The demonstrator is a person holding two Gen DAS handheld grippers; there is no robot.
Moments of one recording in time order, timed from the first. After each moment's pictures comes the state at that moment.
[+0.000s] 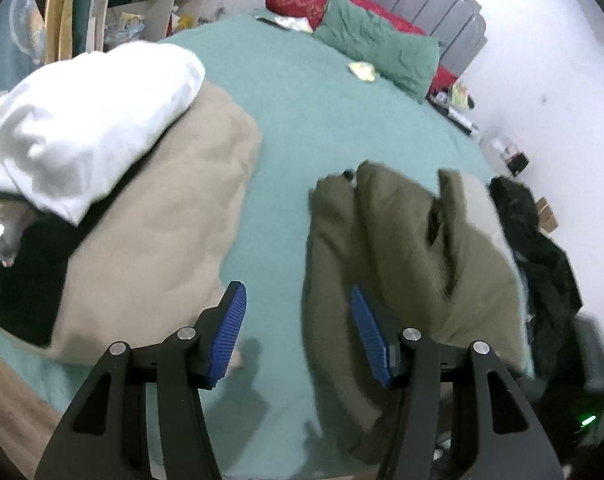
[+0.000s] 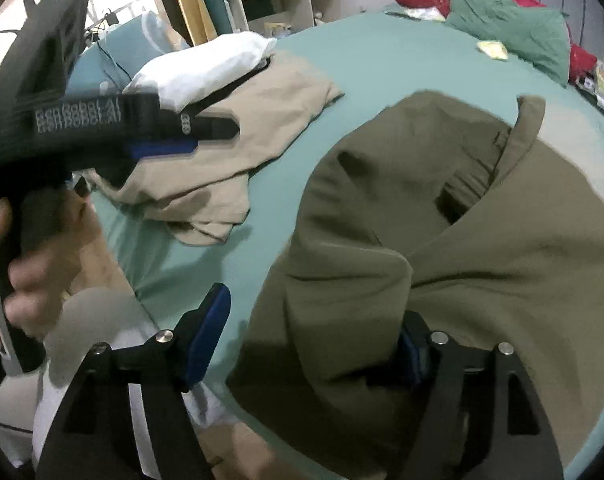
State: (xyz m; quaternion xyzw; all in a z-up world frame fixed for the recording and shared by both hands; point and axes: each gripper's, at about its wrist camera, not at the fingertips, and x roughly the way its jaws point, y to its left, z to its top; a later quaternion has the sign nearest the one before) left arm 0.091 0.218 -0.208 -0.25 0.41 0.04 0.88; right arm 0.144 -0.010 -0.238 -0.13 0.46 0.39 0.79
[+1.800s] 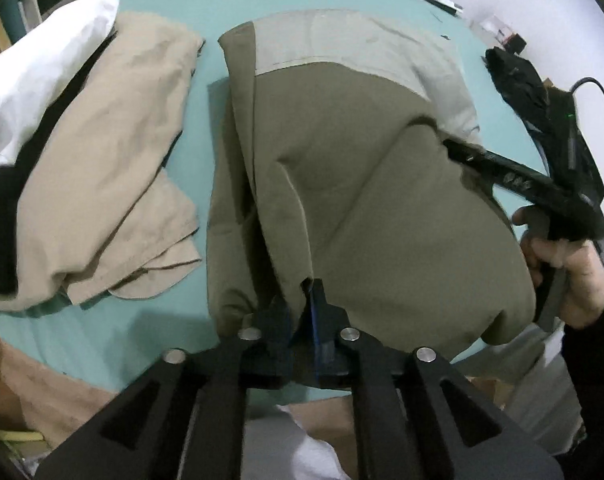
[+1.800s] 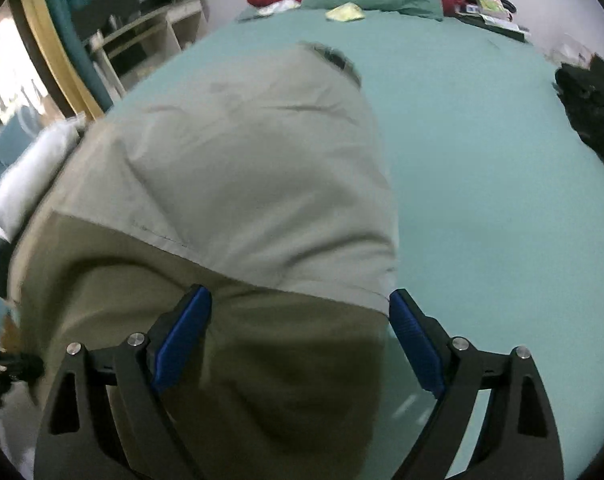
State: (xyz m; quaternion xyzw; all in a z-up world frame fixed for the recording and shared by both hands) left arm 0.106 0.138 -0.254 -0.12 0.57 -0.01 0.82; right arm 0.262 -0.101 -0.267 -0.05 0.47 0.21 0.85
